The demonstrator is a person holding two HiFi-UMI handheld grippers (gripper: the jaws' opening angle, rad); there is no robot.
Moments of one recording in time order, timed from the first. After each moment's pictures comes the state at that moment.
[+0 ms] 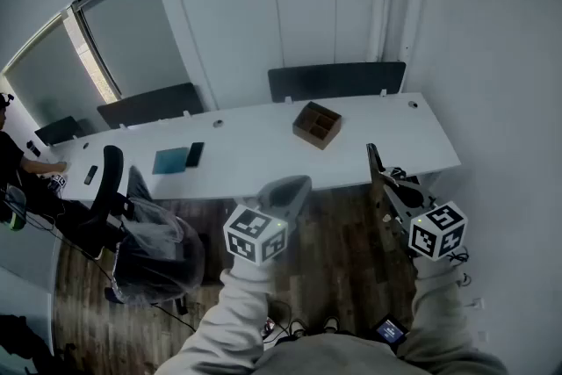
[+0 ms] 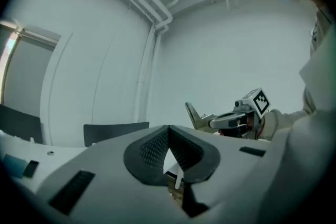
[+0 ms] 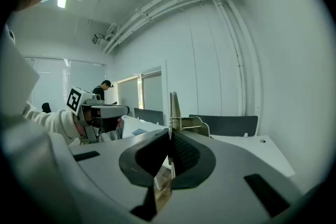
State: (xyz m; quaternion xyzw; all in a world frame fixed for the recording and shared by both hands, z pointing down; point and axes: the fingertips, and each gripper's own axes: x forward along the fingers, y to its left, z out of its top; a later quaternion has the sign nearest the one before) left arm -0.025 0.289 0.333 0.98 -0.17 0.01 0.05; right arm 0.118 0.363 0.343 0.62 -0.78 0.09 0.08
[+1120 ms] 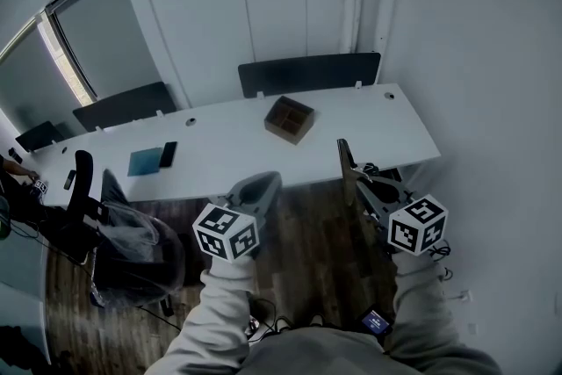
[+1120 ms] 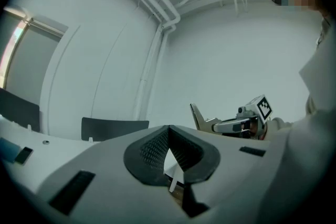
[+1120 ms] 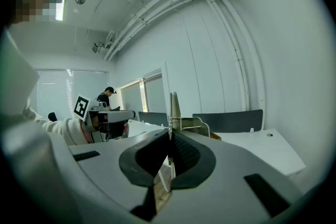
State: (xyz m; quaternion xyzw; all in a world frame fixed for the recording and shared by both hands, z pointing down) left arm -0.013 0.269 0.345 0.98 -0.20 0.01 0.08; right arm 0.128 0.348 0.352 0.58 -0.81 0.11 0.04
